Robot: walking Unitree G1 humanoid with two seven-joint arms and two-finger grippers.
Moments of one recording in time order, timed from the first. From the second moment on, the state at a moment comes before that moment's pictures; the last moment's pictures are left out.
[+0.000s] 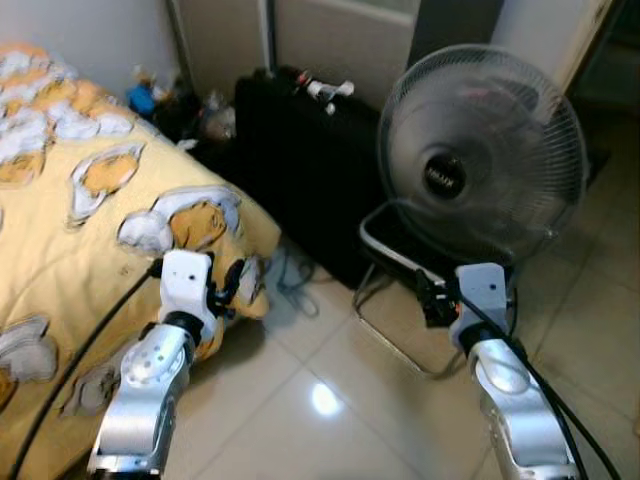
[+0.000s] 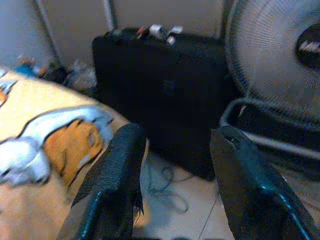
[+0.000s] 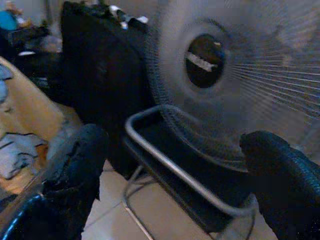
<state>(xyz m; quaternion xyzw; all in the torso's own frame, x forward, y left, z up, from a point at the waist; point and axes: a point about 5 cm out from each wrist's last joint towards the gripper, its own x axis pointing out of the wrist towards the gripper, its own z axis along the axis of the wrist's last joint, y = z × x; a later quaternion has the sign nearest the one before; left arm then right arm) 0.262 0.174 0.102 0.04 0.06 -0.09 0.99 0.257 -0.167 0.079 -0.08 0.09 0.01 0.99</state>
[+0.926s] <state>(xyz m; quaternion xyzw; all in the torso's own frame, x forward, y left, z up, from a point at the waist) 0.266 0.168 0.100 0.04 0.07 -0.10 0.99 0.253 -0.159 0.070 -0.07 0.10 0.02 0.99</state>
